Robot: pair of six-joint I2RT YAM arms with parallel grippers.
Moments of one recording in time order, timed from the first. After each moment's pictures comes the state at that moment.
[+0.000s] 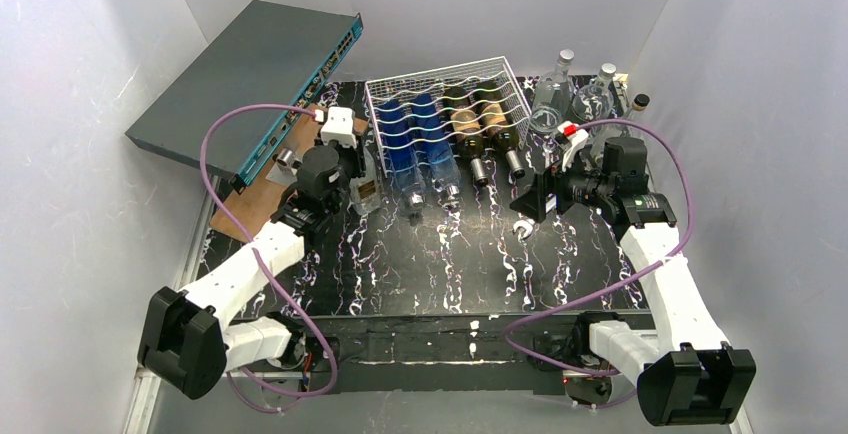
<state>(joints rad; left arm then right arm) -0.50 1.15 0.78 0.24 -0.36 -0.03 0.08 1.00 0.91 -0.55 -0.79 -0.14</state>
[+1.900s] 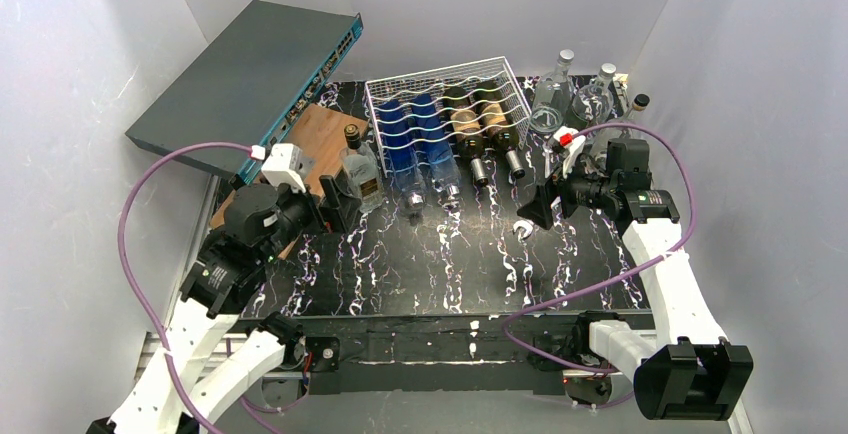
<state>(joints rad) -0.49 0.66 0.96 -0.65 -0.05 -0.39 0.04 1.02 0.93 -0.66 -0.82 -0.39</state>
